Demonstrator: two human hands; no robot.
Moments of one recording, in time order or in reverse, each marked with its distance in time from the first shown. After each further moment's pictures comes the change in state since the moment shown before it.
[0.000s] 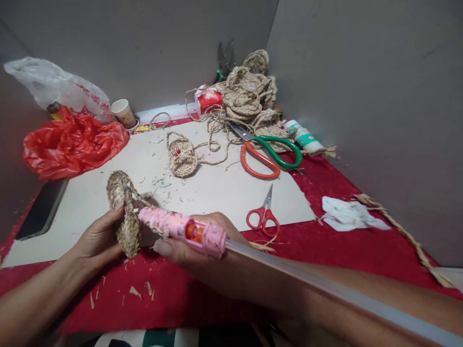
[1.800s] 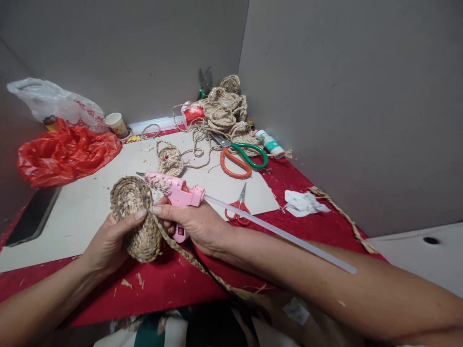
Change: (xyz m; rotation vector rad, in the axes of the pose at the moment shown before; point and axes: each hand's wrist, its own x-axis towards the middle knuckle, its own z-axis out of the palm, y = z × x) left_hand -0.012 -0.027 0.035 0.154 -0.227 0.168; right_hand 0.029 0.030 0.013 0.825 0.037 -0.053
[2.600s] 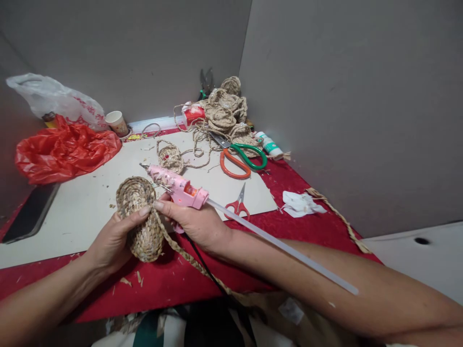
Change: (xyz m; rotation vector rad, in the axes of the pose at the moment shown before) left_hand 0.001 -0.006 0.003 -0.055 0.045 -0.037; right_hand 0.002 0.004 -0.003 -0.151 0.032 -0.125
